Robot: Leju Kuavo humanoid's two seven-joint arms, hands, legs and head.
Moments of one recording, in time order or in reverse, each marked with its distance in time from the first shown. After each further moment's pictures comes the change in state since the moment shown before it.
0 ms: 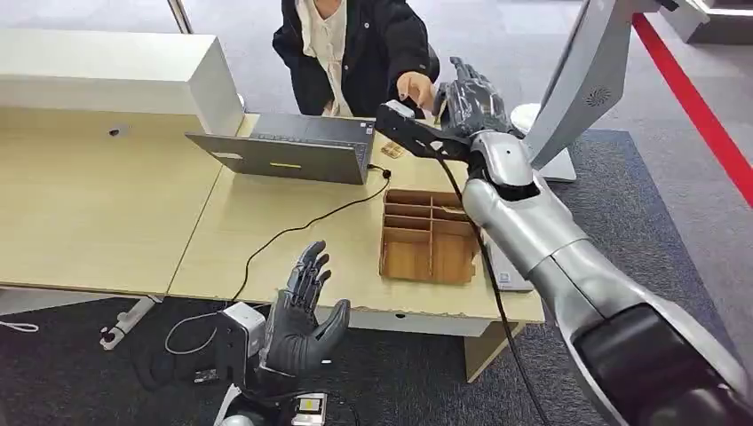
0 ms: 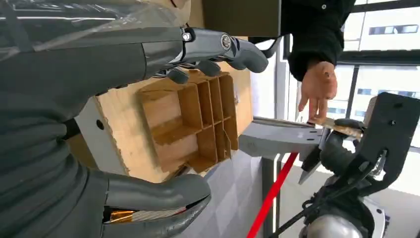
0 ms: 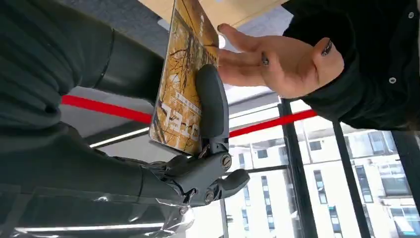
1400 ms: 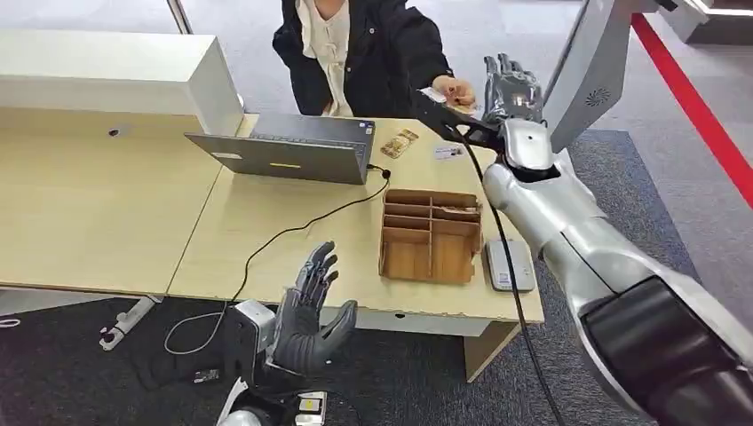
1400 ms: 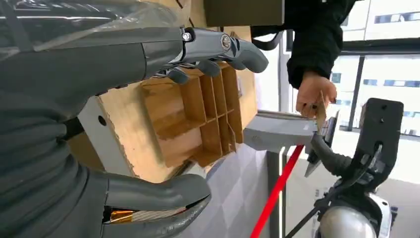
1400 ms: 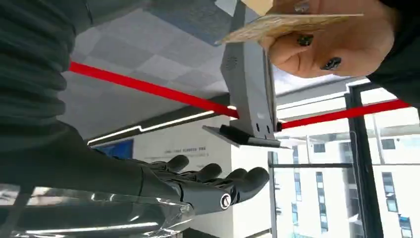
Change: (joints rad) left arm -0.017 -0.009 0.000 0.029 -0.001 -0.029 0.008; right arm -0.112 -0.003 0.073 0.238 -0.034 -0.060 0.076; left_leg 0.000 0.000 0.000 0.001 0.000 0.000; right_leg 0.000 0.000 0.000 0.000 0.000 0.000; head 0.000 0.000
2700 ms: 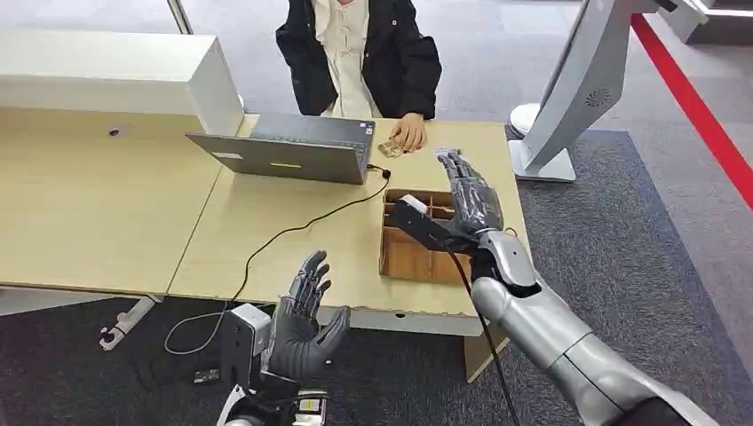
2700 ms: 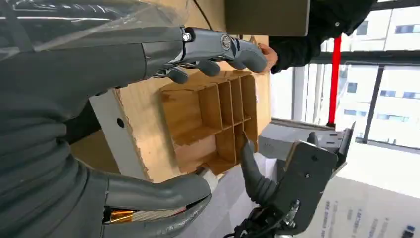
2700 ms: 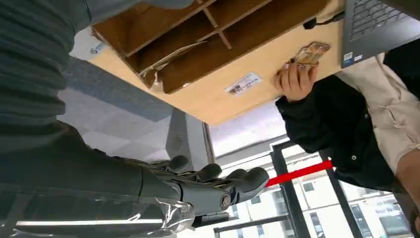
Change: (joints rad) left arm 0.036 0.011 0.000 -0.010 0.016 0.034 0.021; right arm 0.497 -0.183 -0.012 -0.604 -0.097 -0.044 -0.067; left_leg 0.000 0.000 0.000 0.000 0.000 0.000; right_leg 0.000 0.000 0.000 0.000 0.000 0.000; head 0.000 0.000
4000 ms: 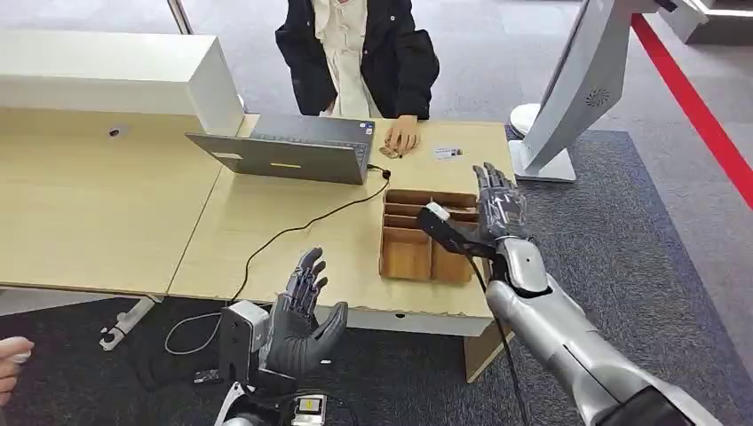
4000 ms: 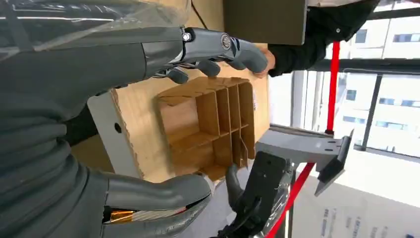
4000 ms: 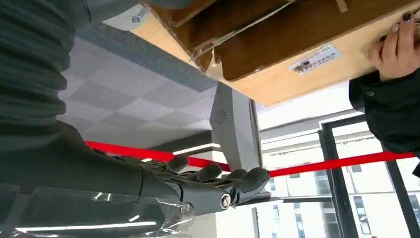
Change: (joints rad) left arm -0.009 0.000 0.000 -0.008 -0.005 0.031 0.012; right arm -0.029 0.023 -0.034 0.285 0.137 -0.133 -0.006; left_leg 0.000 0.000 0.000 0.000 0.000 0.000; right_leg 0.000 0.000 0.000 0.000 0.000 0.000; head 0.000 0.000
